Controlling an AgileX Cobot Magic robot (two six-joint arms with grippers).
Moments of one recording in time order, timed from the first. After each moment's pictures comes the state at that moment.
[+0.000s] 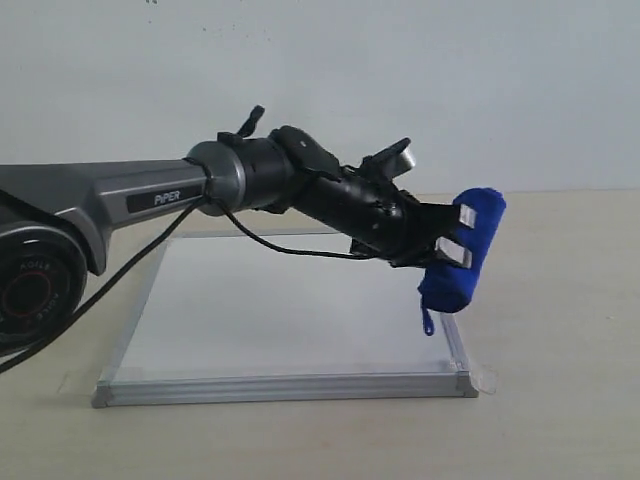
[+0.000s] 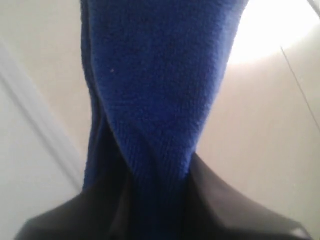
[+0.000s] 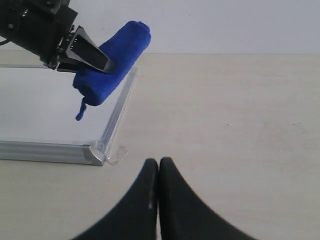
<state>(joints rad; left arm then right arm) -0.47 2.46 -2.05 -1.01 0.76 0.50 0.12 0.00 0.00 0.10 0.34 -0.07</state>
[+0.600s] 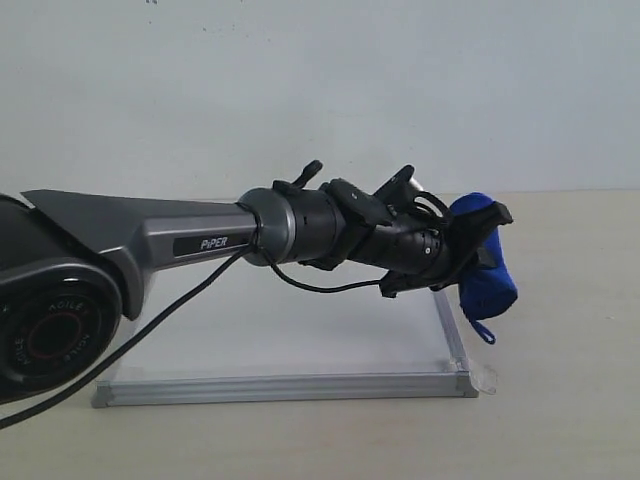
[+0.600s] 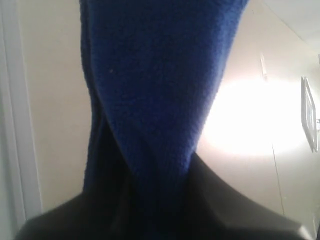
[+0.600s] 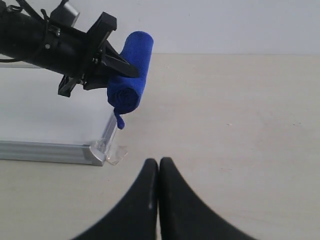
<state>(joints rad) -0.59 2.48 -1.95 -1.17 0.35 0.22 0.12 0.00 0.00 0.10 0.34 -0.07</state>
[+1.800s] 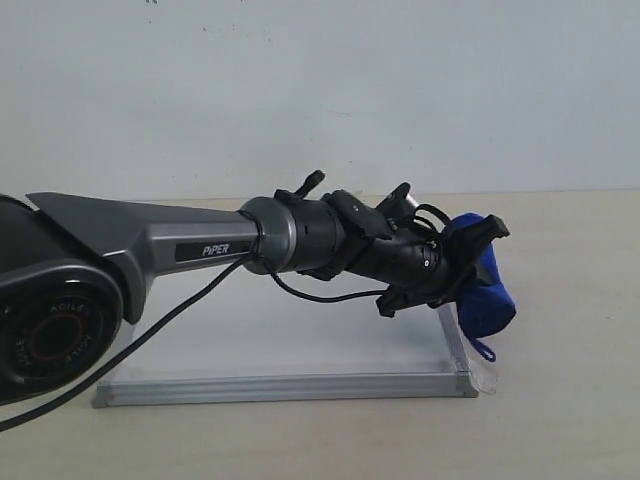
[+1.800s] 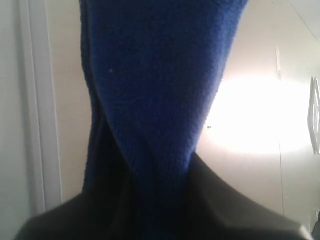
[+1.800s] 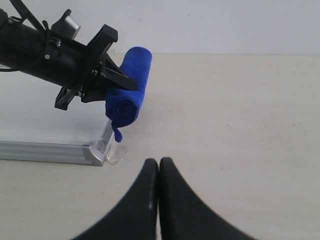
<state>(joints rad) -0.59 2.48 -1.91 -1.14 0.37 0.12 0.12 0.00 0.00 0.10 0.34 -0.07</state>
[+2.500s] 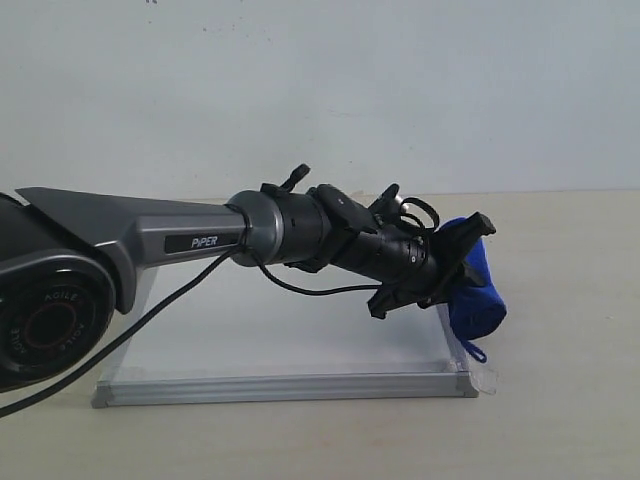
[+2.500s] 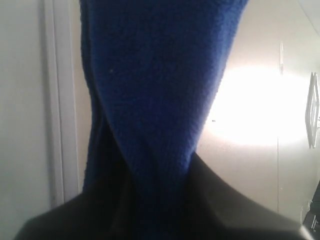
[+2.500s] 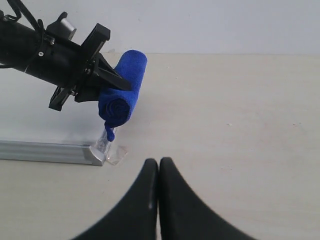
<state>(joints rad) -0.56 2.48 -1.91 -1.13 0.44 0.10 0.12 0.00 0.00 0.10 0.34 -0.07</state>
